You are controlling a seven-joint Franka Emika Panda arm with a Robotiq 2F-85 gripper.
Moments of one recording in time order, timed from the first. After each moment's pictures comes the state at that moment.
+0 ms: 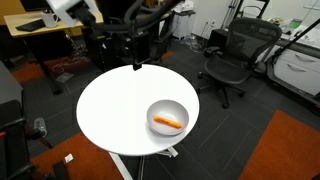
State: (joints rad) arm -0.11 -0.02 -0.29 -2.10 0.26 2.14 -0.48
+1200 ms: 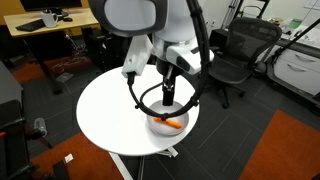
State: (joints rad) arm -0.19 0.43 -0.24 -1.84 0.35 2.36 0.14
